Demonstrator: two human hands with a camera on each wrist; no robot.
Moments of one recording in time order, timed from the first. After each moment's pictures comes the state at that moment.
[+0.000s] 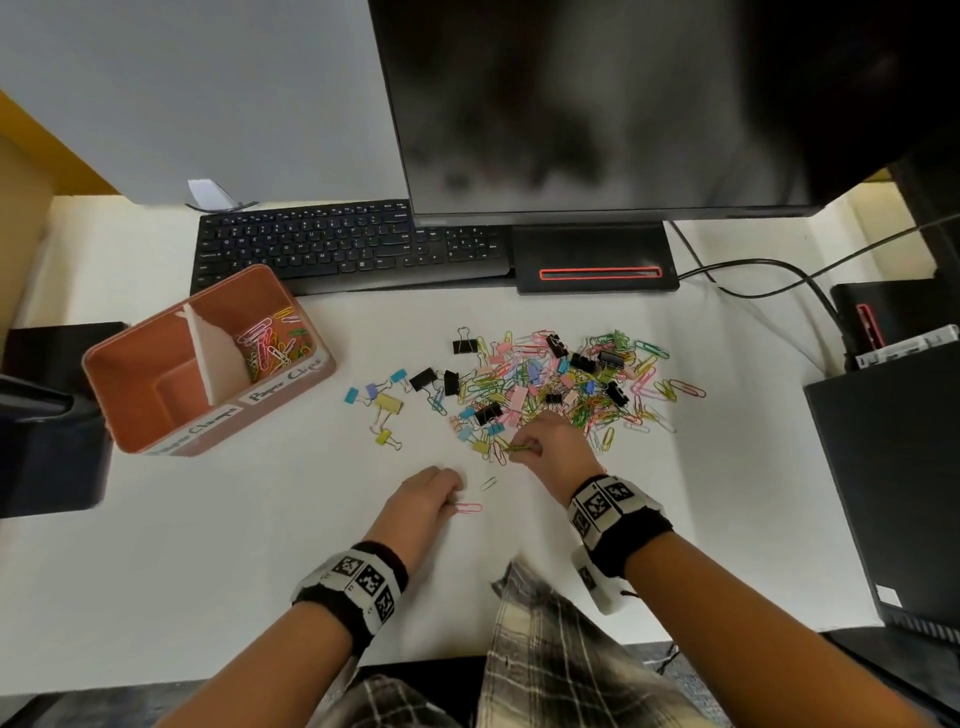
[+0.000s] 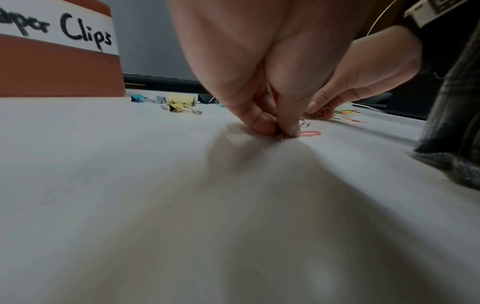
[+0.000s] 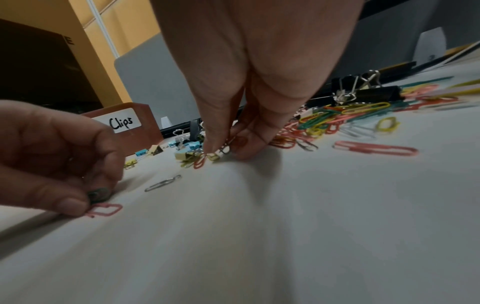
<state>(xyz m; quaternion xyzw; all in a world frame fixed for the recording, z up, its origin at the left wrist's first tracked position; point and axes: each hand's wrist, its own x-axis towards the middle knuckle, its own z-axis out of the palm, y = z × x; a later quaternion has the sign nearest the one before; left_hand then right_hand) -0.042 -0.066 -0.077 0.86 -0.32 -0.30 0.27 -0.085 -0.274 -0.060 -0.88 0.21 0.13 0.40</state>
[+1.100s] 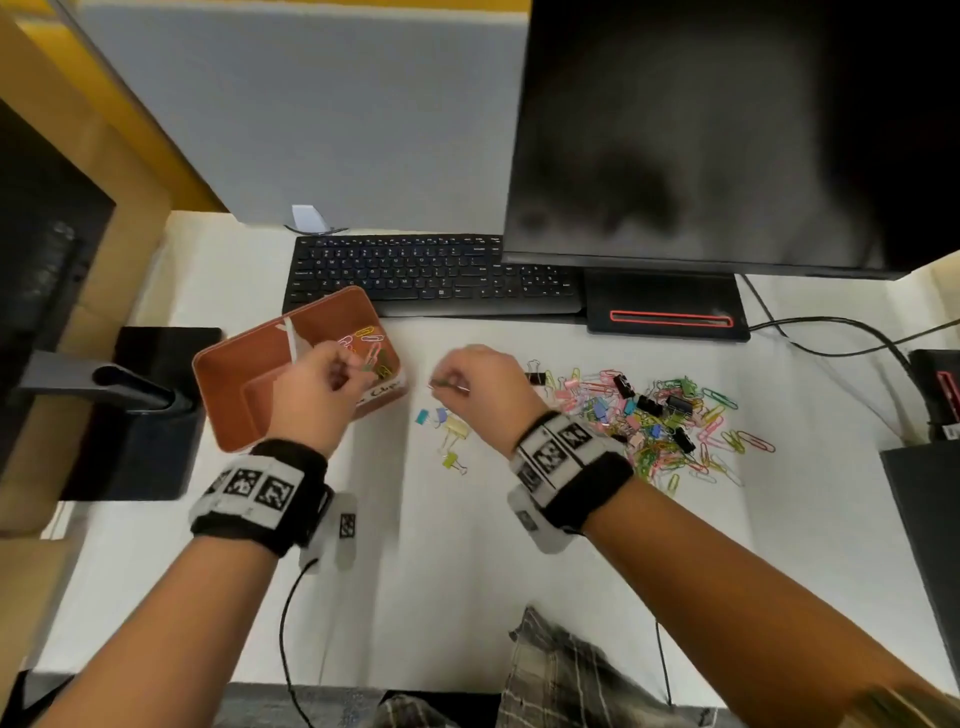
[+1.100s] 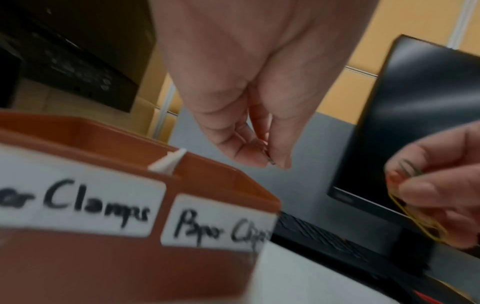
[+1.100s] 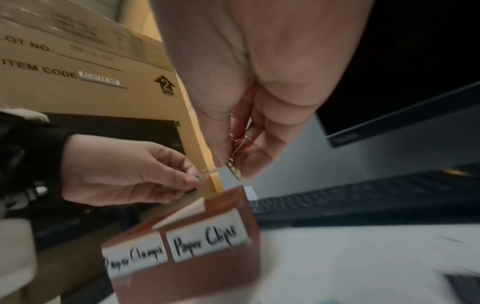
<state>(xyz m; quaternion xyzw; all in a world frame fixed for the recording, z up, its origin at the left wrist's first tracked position) 0.103 -0.001 0.041 0.92 -0.05 -0.08 0.38 0.050 -0.177 0.040 -0.91 0.04 0.06 0.40</state>
